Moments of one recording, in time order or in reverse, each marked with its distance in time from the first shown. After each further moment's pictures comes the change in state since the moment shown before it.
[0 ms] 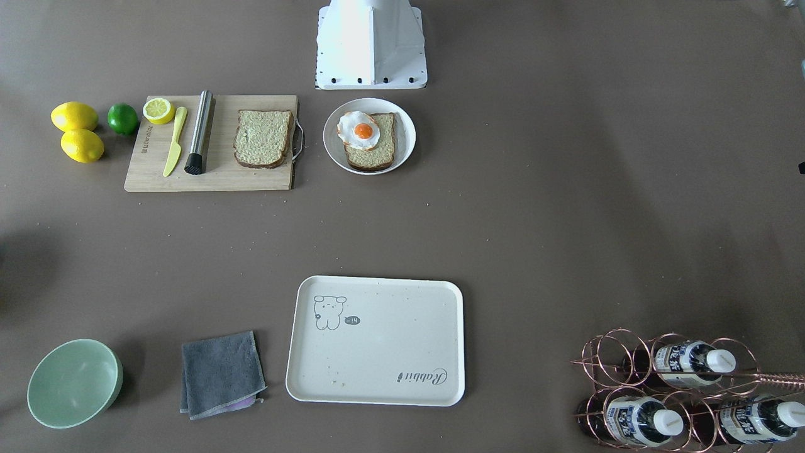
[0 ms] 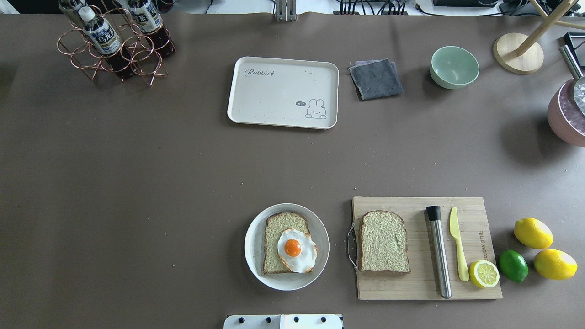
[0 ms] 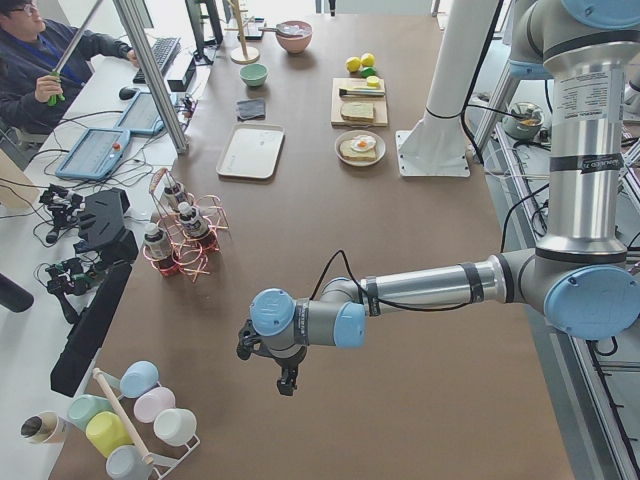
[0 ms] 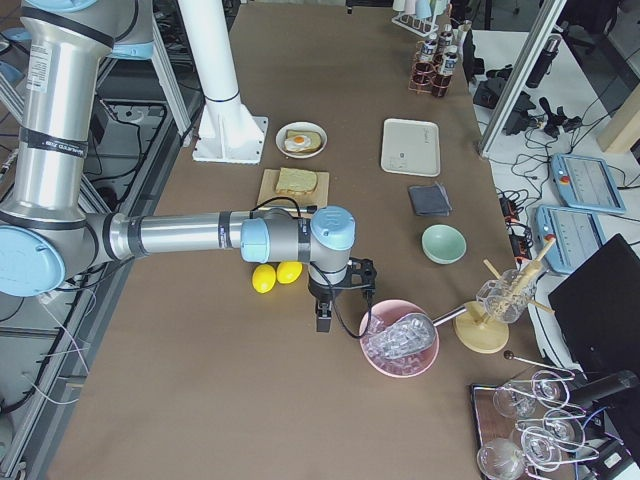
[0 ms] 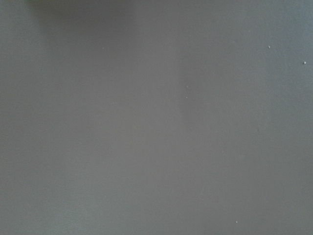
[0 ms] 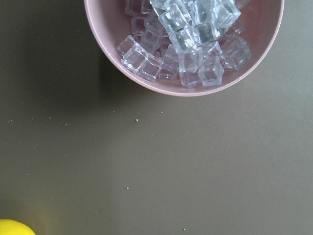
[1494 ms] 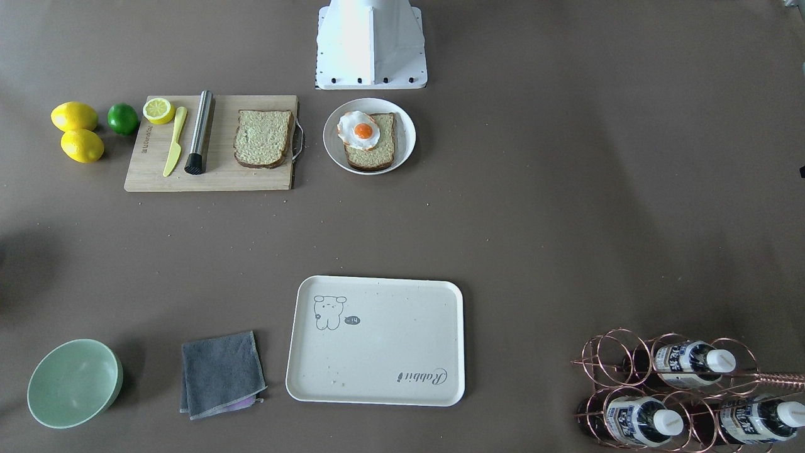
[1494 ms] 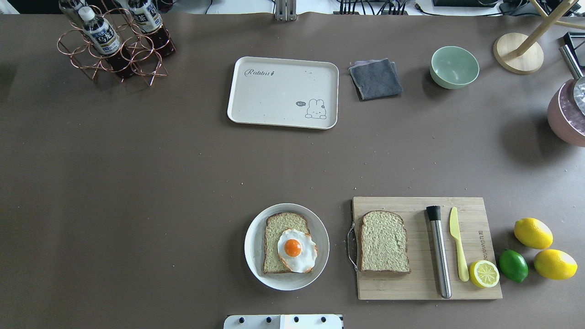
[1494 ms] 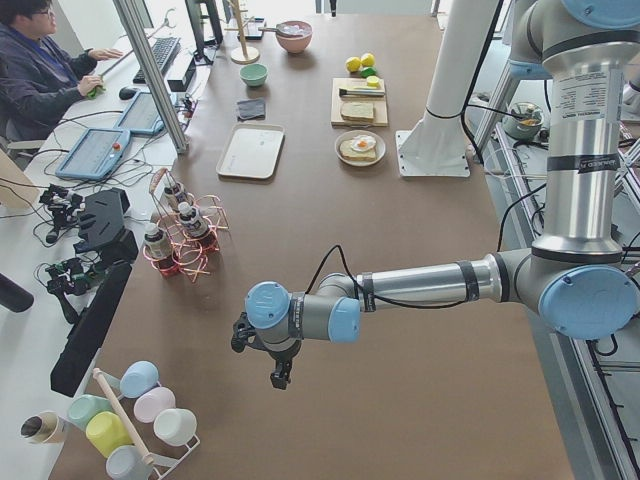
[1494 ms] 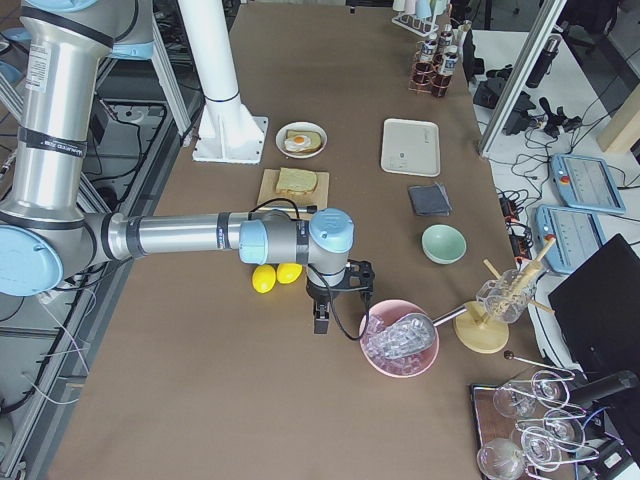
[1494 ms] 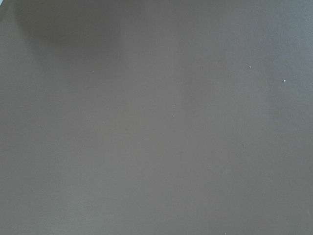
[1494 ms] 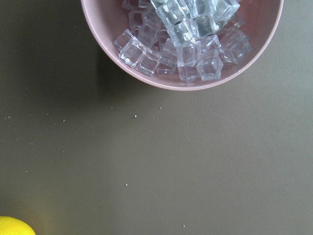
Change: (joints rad) left arm -0.001 -0.018 -0.008 -0.001 -0.006 -0.002; right arm 0.000 -0.007 -0.001 -0.001 0.004 -0.001
